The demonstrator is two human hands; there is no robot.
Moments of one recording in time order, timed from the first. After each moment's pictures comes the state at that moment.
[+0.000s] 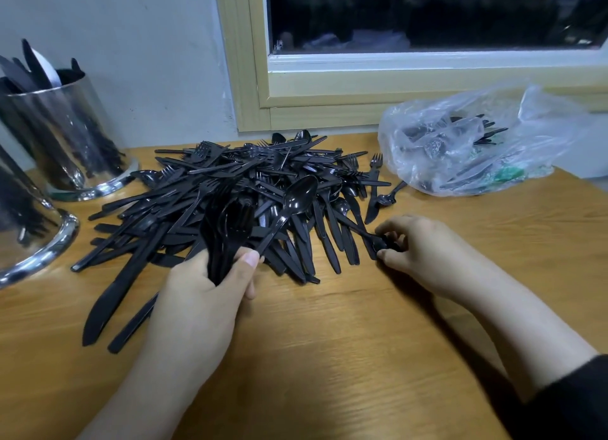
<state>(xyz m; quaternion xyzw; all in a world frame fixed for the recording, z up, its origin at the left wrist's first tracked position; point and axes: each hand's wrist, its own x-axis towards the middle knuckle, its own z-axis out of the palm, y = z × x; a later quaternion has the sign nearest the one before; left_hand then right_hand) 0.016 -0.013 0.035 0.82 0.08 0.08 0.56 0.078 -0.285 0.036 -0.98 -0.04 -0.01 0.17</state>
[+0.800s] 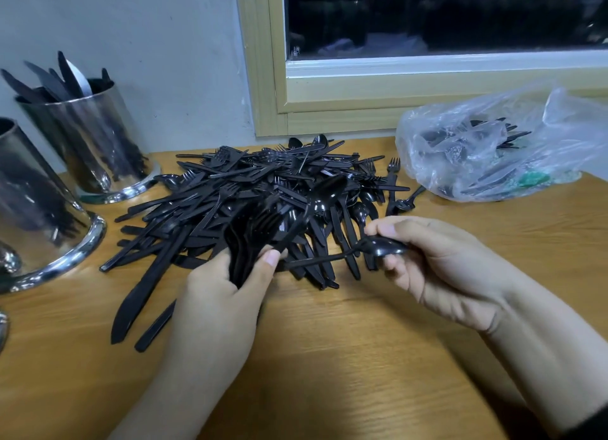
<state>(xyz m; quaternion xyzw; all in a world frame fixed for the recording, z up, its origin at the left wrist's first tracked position) 0.009 -0.014 0.049 0.83 0.09 0.11 0.54 0.049 -0.238 0.075 -0.52 0.06 0.19 0.83</state>
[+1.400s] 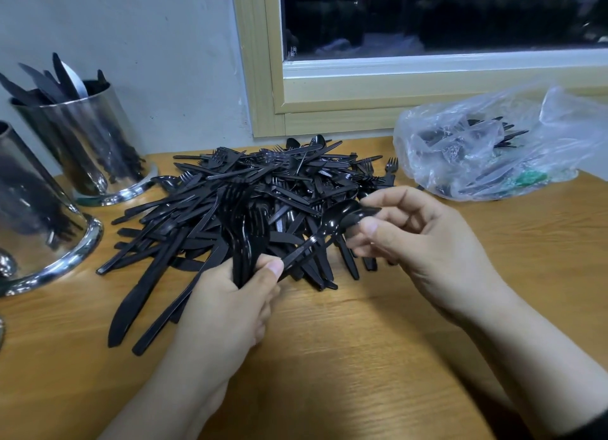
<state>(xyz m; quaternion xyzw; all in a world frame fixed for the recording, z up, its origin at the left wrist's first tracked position) 0.022 -0.011 0.031 0.73 0.08 -0.01 0.68 0.050 -0.228 0.065 -0.66 -0.09 -0.03 0.74</state>
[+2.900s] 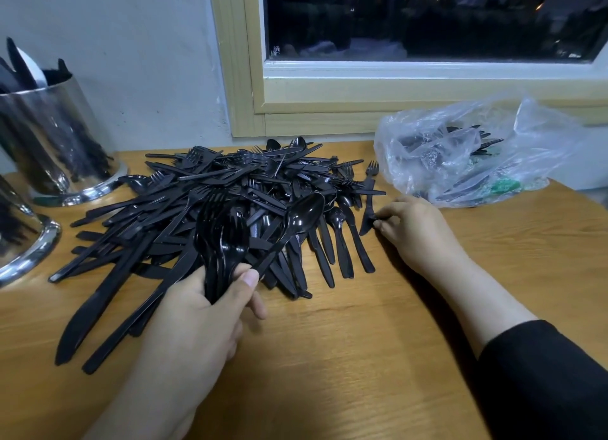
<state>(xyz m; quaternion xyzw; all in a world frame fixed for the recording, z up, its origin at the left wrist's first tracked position) 0.022 -0.016 0.024 0.77 0.05 0.02 0.64 0.138 -0.307 0.009 -0.97 -0.05 -0.17 0.18</state>
